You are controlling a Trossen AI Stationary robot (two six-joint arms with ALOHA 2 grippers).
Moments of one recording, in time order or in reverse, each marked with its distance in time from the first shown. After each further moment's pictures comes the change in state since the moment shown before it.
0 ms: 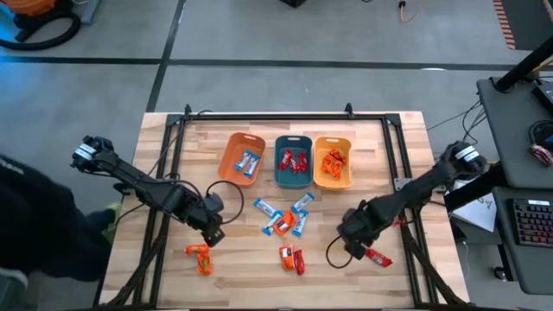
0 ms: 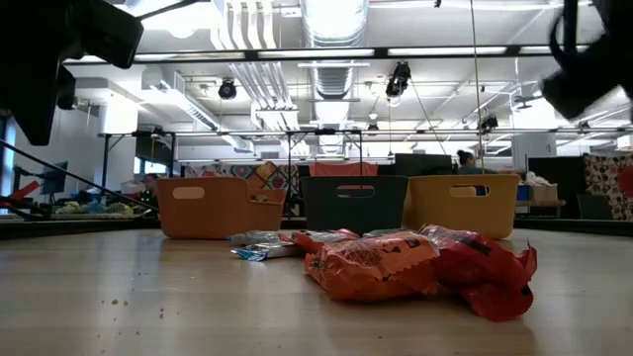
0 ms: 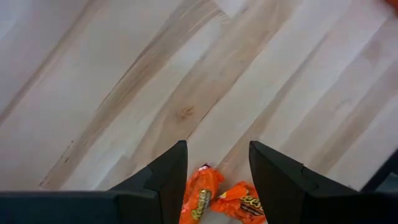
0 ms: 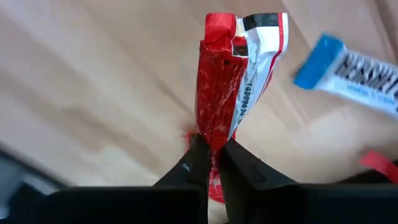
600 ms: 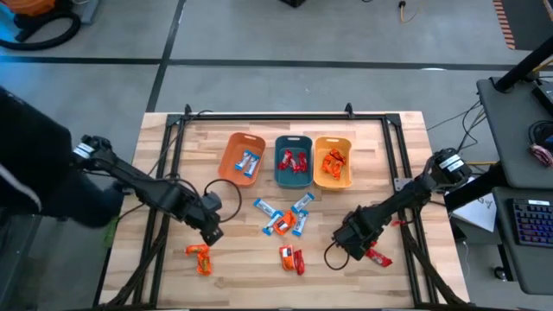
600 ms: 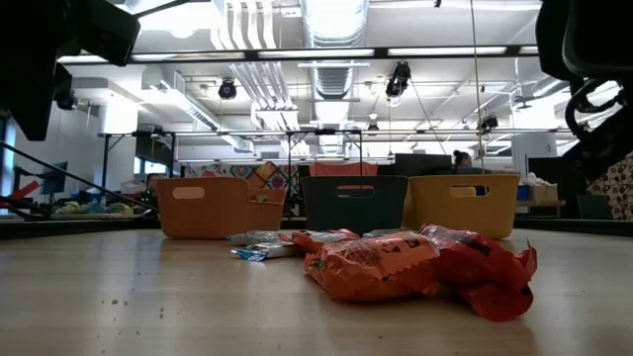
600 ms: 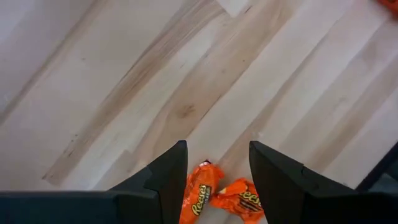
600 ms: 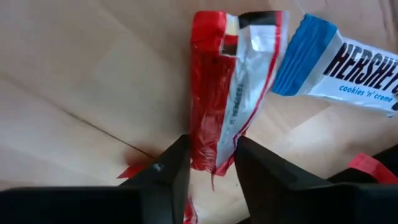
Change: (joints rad) left arm 0.000 -0.022 0.000 -0.022 0.001 -0.023; right arm 0.022 0.200 -0.048 0.009 -0.019 0.017
